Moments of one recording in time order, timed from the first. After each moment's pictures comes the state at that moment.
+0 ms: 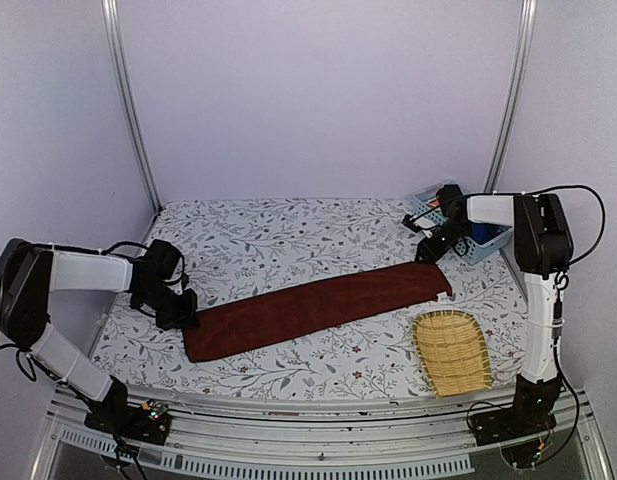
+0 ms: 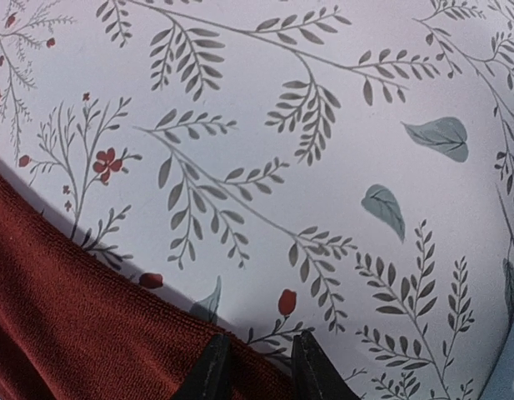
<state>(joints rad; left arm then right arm) -0.28 1.50 0.69 -0.45 0.19 -0.54 0.16 2.23 1.66 -0.63 -0.27 -0.56</state>
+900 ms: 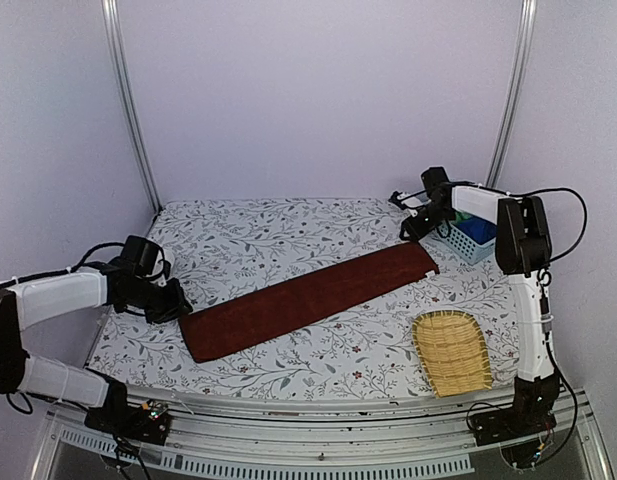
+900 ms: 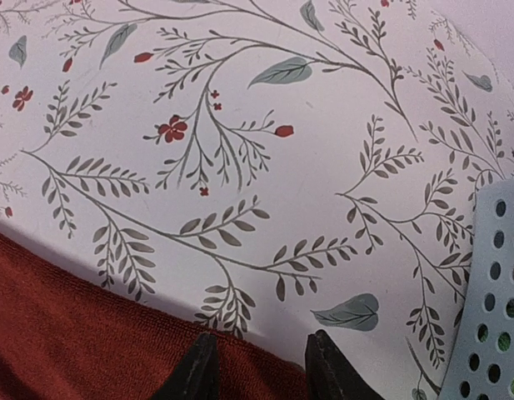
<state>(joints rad) -0.23 1.26 0.59 -0.41 0.20 -0.63 0.20 2.42 2.01 -0.62 -0.23 -0.46</state>
